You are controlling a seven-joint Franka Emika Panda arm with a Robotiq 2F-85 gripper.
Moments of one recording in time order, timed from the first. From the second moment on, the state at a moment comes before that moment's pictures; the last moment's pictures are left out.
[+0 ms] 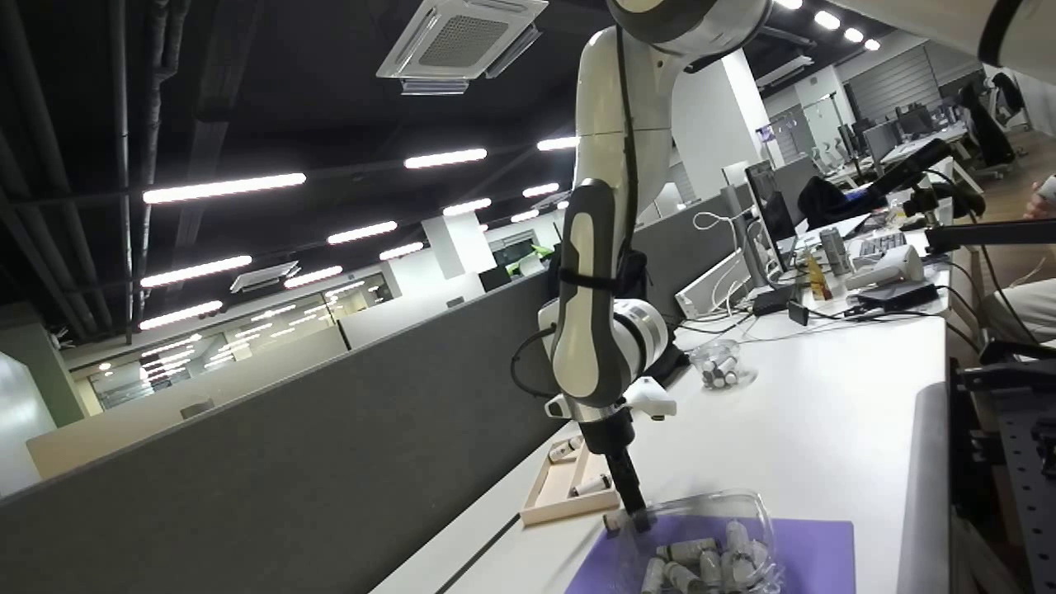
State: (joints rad) arm -0.07 0.63 0.08 -2.11 -0.04 2.78 -0.71
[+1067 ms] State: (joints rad) arm -0.14 0.62 0.15 -2.03 -0.04 2.80 -0.70
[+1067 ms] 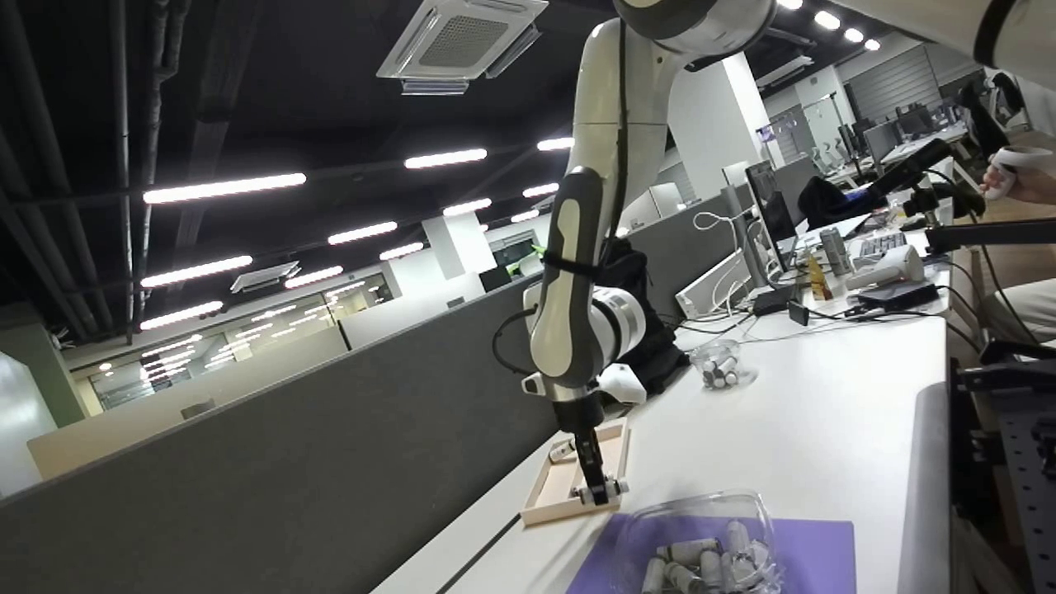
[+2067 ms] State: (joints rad) arm -0.18 0.78 0.08 -1.70 -0.03 2.62 -0.56
